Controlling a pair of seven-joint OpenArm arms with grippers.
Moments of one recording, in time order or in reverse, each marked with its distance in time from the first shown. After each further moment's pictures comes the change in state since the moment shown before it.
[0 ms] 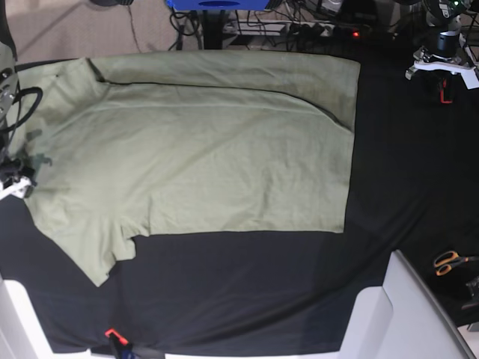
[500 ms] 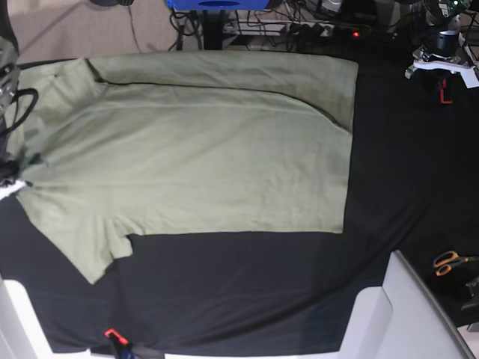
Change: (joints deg) left arm 0.2 0.2 0.1 0.0 0.0 0.0 0.0; right arm -2.6 -0.5 0.1 9.2 0.4 1.2 -7.2
